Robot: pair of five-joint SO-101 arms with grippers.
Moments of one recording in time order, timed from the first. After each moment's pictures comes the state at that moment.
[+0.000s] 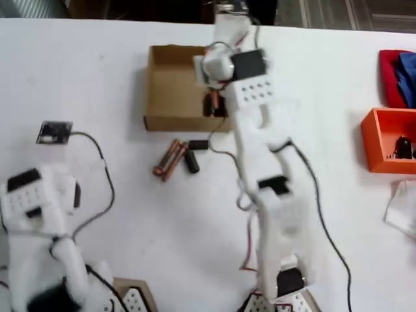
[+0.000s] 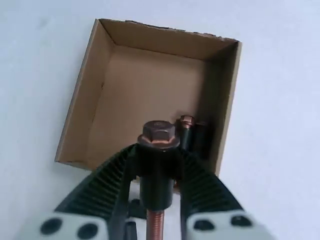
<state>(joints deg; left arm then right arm) -35.4 -23.7 50.2 65.2 -24.8 -21.9 42.7 -69.5 86.7 -5.5</state>
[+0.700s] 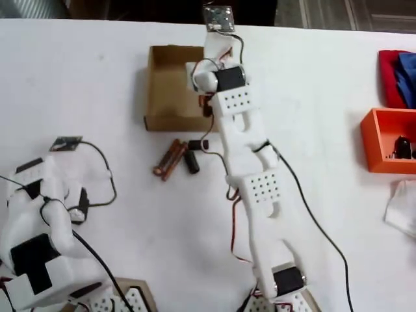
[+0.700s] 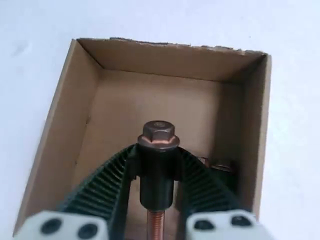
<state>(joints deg) -35.4 -3.2 47.0 63.4 -24.7 -21.8 65.6 -84.0 75.0 -10.0</state>
